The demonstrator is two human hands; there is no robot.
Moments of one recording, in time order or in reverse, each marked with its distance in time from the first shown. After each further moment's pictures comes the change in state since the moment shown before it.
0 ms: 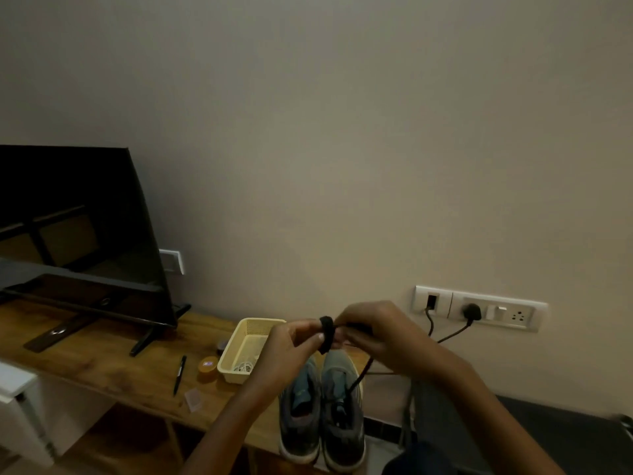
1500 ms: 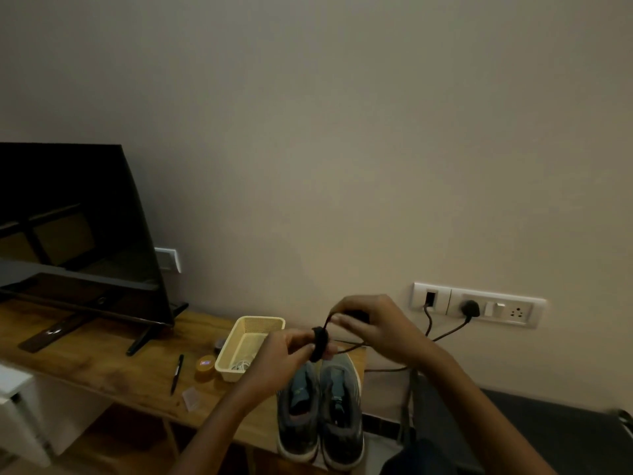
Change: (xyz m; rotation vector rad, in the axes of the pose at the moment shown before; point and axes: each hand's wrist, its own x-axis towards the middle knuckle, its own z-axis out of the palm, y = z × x) left_hand 0.006 -0.019 -0.009 0.149 -0.103 -0.046; right_hand 0.011 0.027 0.012 0.171 0.096 0.040
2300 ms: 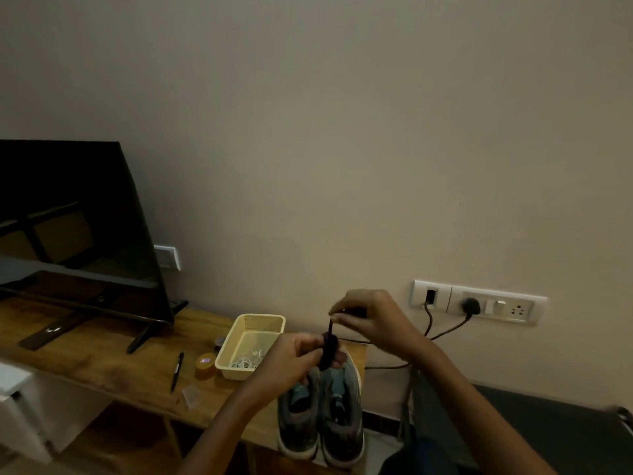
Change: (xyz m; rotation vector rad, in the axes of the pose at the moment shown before) left_hand 0.002 -0.004 0.008 -0.078 -0.138 -0.046; right_hand 0.009 0.020 0.006 -0.063 0.065 -0.029
